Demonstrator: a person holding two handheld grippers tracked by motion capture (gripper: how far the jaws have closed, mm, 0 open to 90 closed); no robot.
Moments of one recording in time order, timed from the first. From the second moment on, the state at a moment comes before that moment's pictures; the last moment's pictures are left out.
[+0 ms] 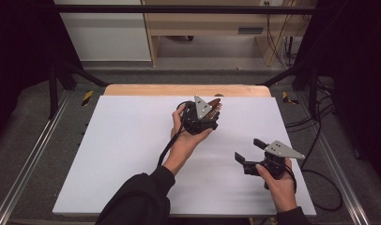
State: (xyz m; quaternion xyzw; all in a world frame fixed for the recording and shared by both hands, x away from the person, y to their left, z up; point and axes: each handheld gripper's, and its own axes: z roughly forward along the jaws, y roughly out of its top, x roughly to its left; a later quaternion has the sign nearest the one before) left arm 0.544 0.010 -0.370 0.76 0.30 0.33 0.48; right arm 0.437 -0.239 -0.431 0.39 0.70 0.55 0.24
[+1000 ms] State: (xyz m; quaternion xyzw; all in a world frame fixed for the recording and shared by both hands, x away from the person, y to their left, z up) left arm 0.542 0.012 -0.373 0.76 0.30 0.33 0.47; right arm 0.437 -0.238 -0.431 0.39 0.70 0.55 0.24
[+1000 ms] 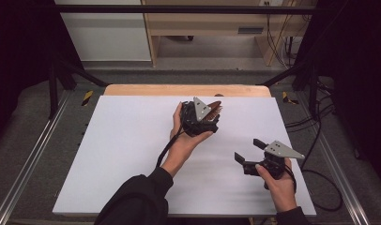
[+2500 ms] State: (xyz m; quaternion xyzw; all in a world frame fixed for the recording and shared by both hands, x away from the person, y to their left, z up) left arm 0.537 0.015 -0.372 0.76 0.28 0.33 0.48; right arm 0.437 -0.237 -0.431 0.39 0.70 0.54 0.23
